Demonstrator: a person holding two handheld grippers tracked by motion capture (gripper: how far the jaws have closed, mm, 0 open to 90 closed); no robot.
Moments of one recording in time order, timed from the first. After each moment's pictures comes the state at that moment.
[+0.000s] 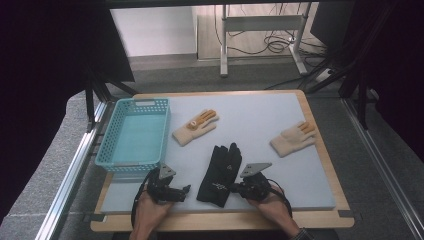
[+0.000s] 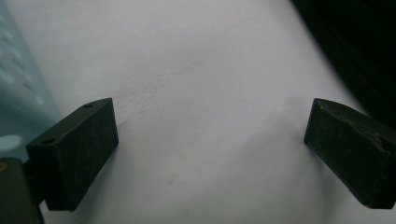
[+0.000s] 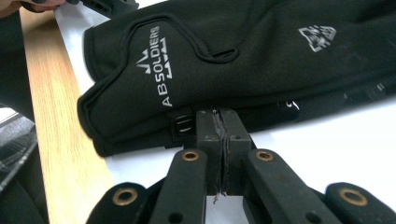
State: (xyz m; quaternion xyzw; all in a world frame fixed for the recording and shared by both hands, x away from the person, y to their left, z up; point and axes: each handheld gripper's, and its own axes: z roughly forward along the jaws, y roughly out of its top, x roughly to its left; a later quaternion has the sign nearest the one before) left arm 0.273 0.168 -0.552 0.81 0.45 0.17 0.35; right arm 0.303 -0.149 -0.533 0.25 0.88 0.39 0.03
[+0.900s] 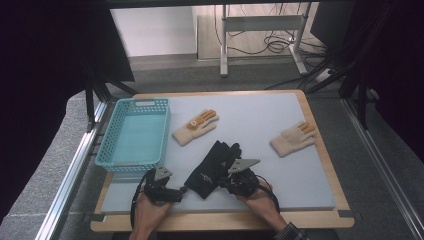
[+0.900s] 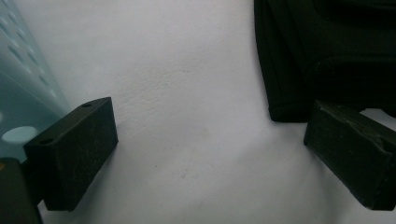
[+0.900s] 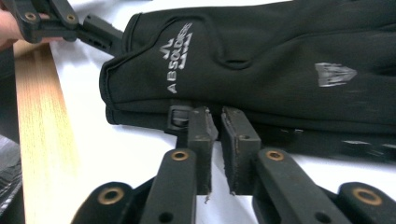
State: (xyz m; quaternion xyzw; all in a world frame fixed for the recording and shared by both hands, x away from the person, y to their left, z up) left arm 0.272 0.175 -0.557 0.80 0.44 0.17 0.36; right arm 0.310 -0.121 -0.527 0.24 0.88 0.41 0.06
